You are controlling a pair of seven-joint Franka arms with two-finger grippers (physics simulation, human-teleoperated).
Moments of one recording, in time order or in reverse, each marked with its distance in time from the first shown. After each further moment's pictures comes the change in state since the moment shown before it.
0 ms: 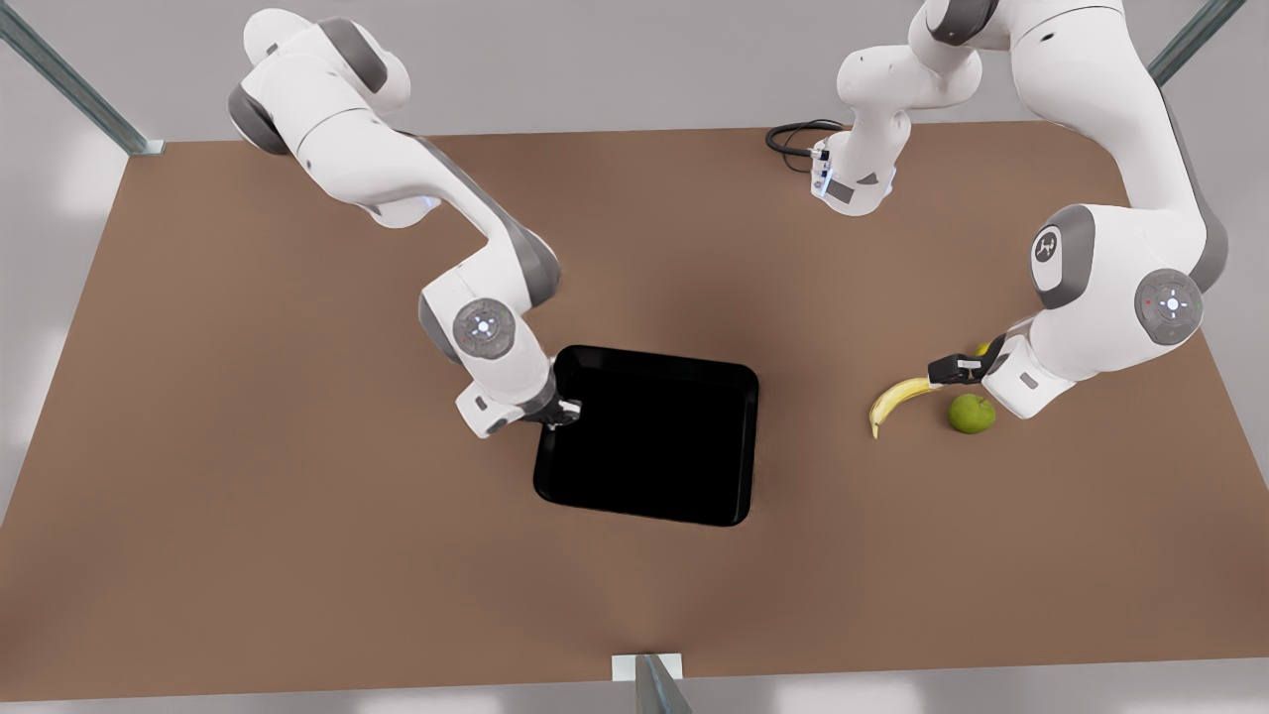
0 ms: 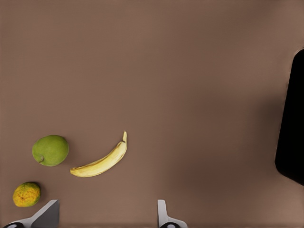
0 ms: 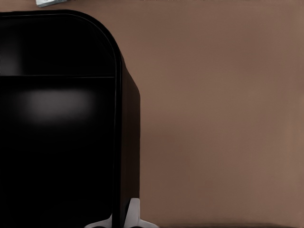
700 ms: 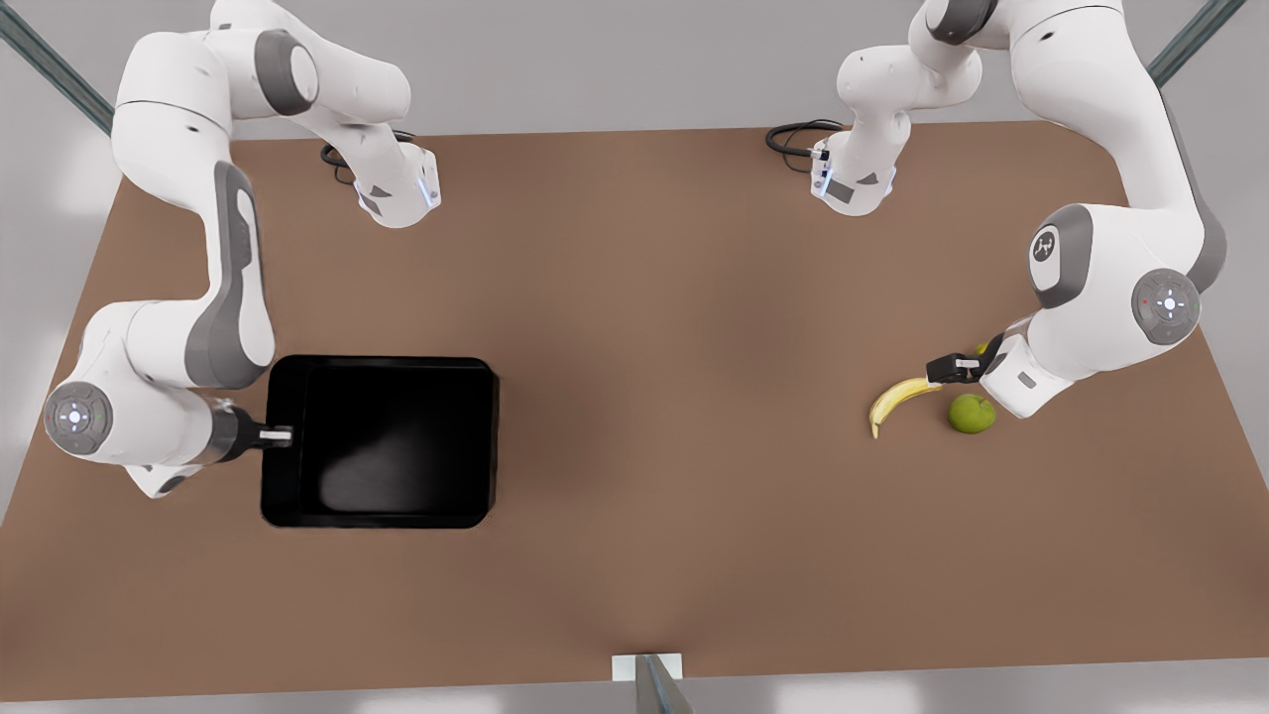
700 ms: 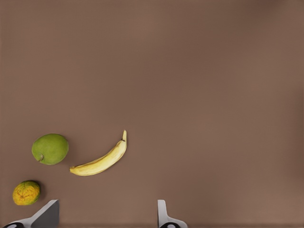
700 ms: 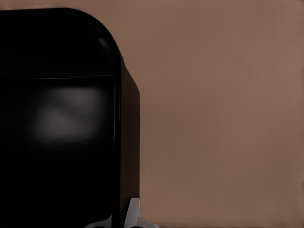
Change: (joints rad) left arm -0.001 -0.003 -0.002 -0.005 0.002 -0.002 -0.006; right arm -0.290 -0.093 -0.373 0.059 0.177 -0.376 -0.789
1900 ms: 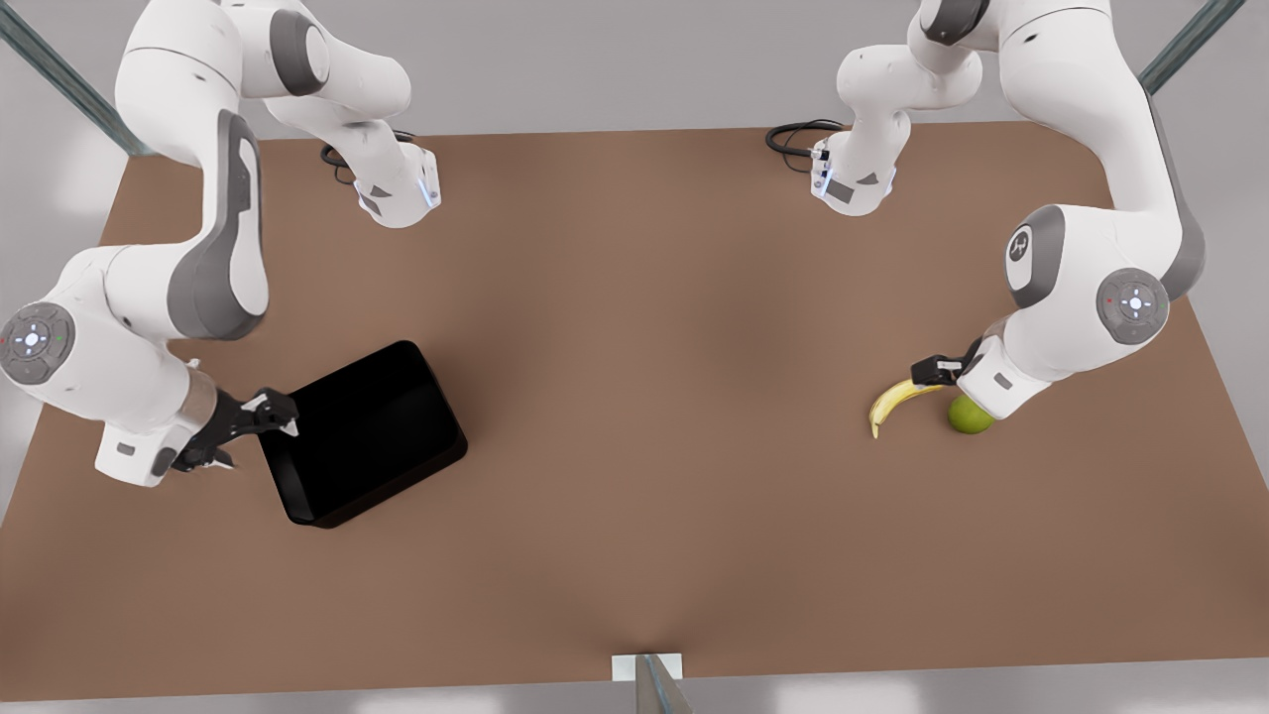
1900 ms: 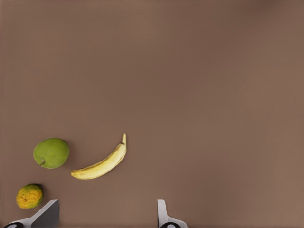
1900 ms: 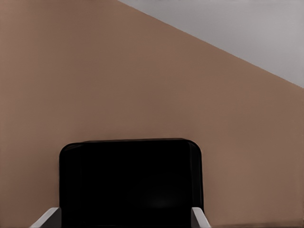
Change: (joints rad) left arm -0.048 0.009 0.003 0.012 0.046 0.011 -0.031; right arm 0.151 -0.077 -0.127 0.058 0.066 0.096 -0.436
